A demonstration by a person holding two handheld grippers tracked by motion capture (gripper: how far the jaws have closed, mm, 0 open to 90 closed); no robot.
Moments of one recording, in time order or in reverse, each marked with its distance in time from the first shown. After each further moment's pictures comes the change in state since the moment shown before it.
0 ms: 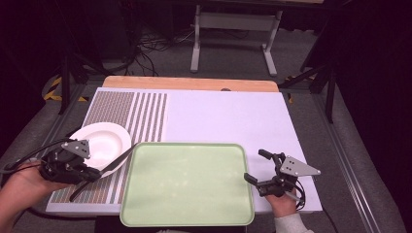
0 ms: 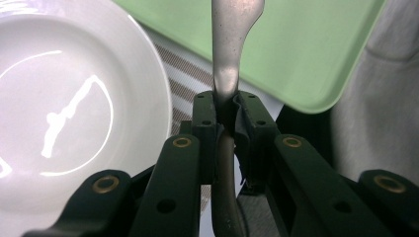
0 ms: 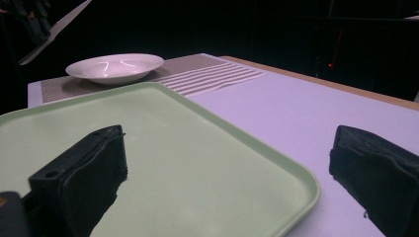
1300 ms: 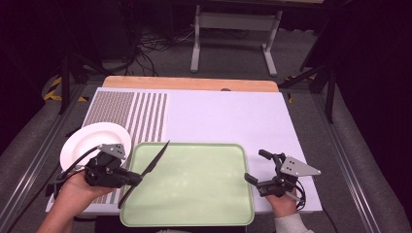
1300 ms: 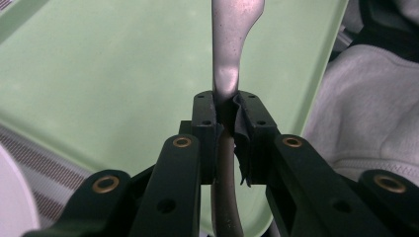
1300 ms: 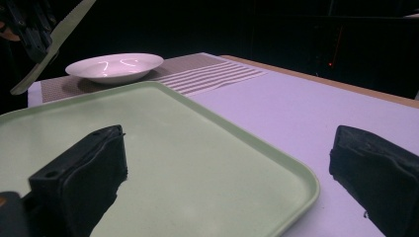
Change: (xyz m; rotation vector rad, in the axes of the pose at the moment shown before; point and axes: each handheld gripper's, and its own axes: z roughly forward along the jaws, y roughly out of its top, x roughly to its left) left arm -0.032 0.048 0.055 -0.199 -0.178 -0.063; right arm -0.001 -0.002 0.000 0.000 0.001 0.005
